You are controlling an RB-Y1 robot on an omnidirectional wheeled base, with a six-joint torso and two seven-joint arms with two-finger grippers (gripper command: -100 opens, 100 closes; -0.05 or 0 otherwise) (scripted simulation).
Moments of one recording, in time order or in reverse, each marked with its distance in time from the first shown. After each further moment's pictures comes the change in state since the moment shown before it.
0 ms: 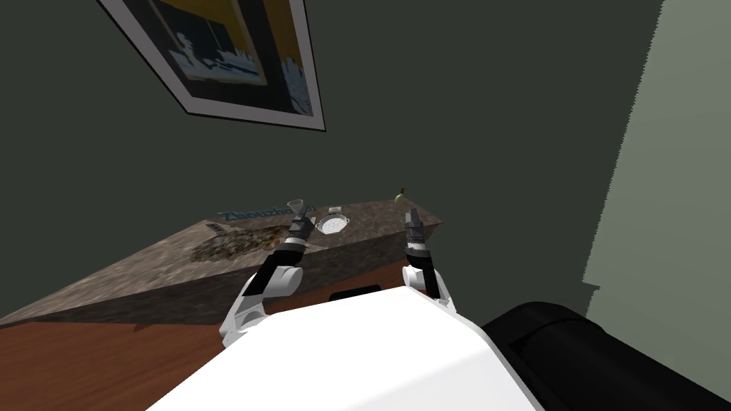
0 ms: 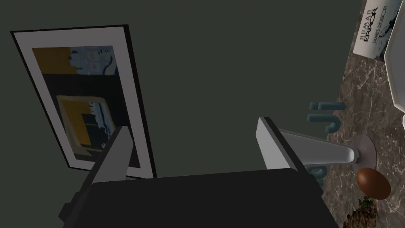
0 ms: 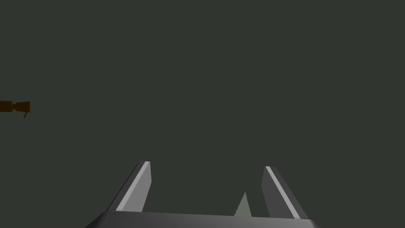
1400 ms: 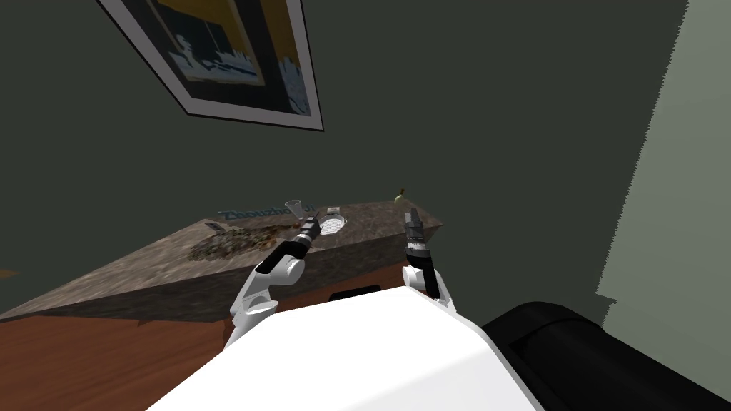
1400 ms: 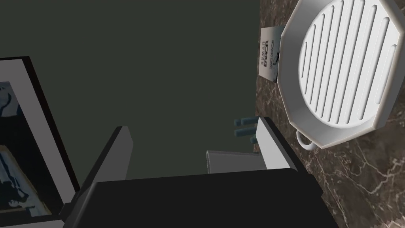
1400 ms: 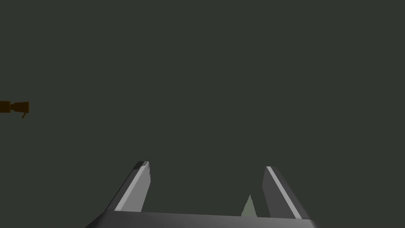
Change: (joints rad) left arm -0.108 0.040 0.005 0.048 0.073 0.380 0.044; right arm 0.000 0.000 0.000 0.000 0.000 0.000 0.000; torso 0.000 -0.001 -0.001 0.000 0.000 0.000
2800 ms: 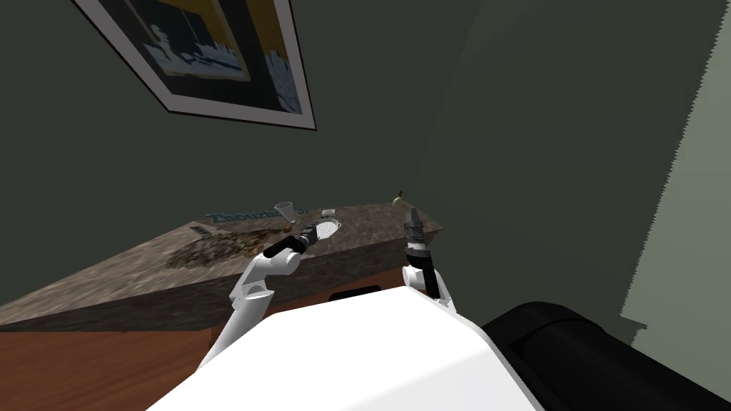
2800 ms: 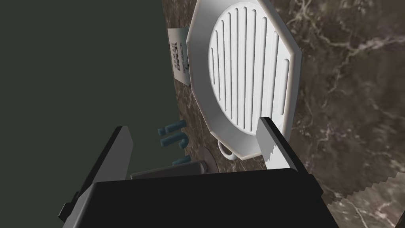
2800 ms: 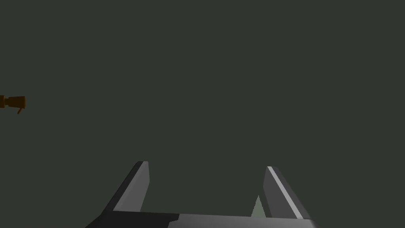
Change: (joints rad) left arm -0.093 0.091 0.054 0.116 0.041 0.364 0.118; right arm 0.000 0.000 0.000 0.000 0.000 0.000 0.000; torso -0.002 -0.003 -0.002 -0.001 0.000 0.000
